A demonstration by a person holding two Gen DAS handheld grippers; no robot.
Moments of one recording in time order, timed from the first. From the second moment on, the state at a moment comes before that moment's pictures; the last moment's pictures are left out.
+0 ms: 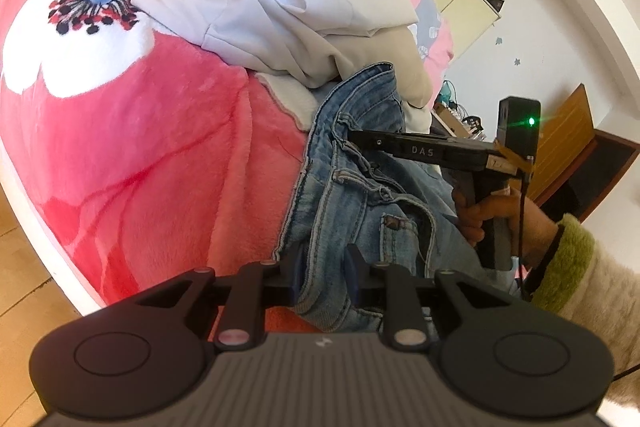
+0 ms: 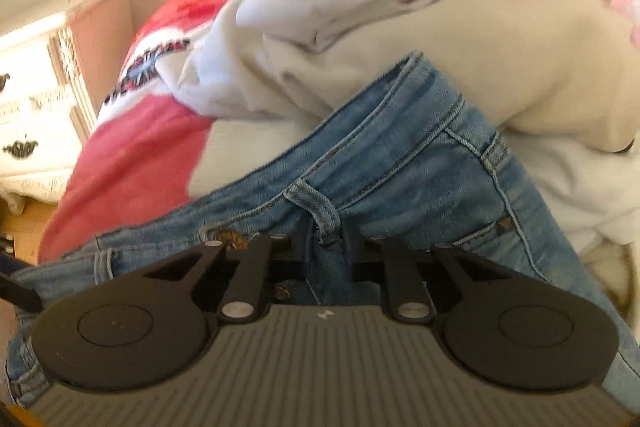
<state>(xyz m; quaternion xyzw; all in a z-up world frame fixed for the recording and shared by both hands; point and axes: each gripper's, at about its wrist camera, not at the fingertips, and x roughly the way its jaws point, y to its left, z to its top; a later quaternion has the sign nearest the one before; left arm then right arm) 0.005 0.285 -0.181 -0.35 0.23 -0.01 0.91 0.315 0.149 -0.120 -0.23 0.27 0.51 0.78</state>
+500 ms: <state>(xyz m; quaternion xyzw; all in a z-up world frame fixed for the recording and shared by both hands) 0.001 0.287 -0.182 -0.36 0.23 -0.01 0.90 0.312 0.166 -0.125 -0.21 0.26 0.50 0.80</state>
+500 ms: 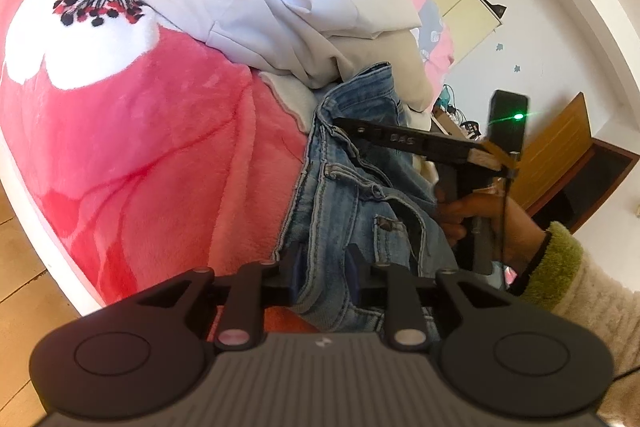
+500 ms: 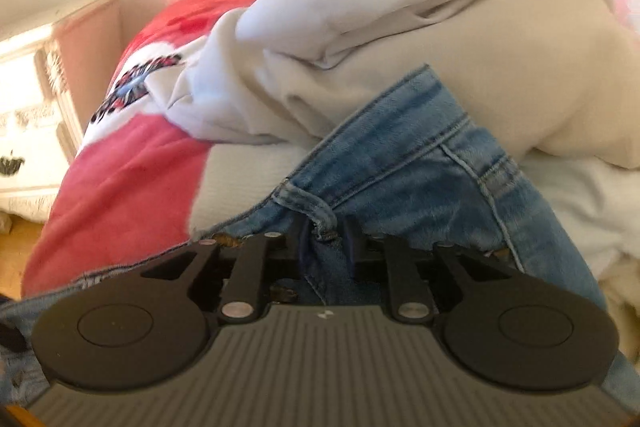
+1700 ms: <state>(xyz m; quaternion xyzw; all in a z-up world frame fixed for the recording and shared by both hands) 0.040 0.252 -0.160 -0.28 0.32 0.11 0.90 0.444 -0.282 -0.199 0.50 0.36 0.19 0.77</state>
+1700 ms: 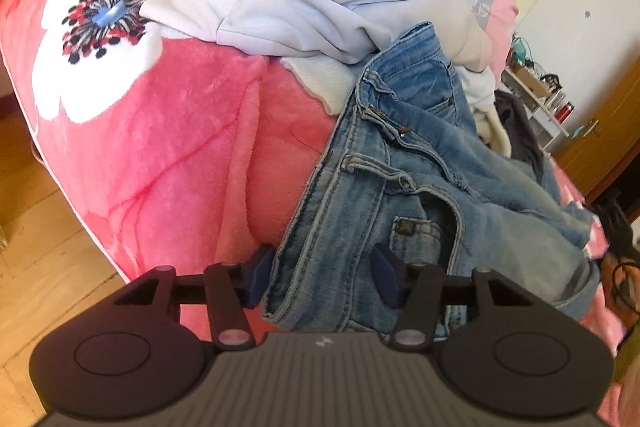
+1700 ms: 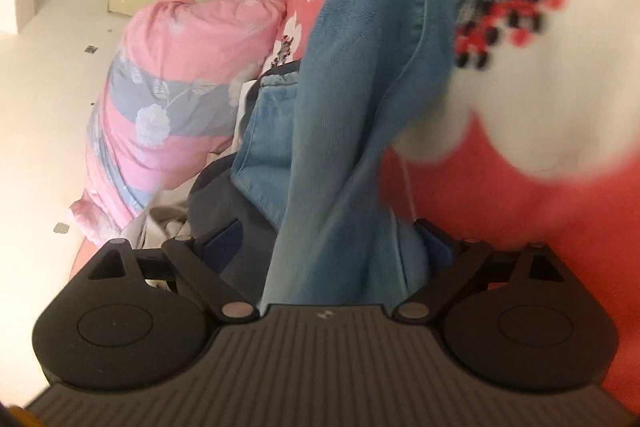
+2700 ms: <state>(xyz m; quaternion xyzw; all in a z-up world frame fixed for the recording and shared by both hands) 0.056 0.260 -0.154 -0.29 0.28 0.03 0.91 0.187 -0.339 -0.138 0.42 0.29 0.08 0.86</state>
